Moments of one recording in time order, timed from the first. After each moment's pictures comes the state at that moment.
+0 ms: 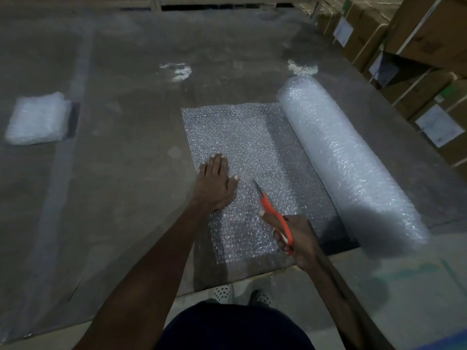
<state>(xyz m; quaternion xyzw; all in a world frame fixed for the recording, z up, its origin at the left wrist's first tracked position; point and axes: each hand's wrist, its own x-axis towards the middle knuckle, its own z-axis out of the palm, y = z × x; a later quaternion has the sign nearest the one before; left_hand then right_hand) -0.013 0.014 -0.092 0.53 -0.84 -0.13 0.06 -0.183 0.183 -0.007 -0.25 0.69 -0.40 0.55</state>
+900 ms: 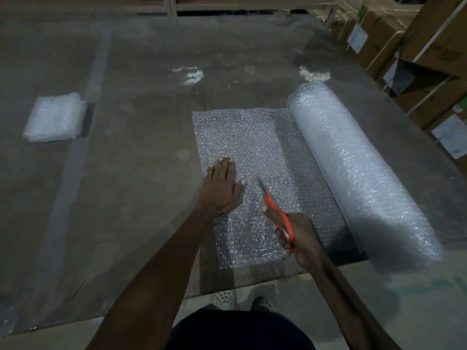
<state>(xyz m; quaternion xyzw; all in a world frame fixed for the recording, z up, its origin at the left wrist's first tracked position) -0.014 0.016 -0.092 0.53 -0.83 -0.14 0.07 -0.184 0.161 -0.009 -0.24 0.68 -0.40 0.56</state>
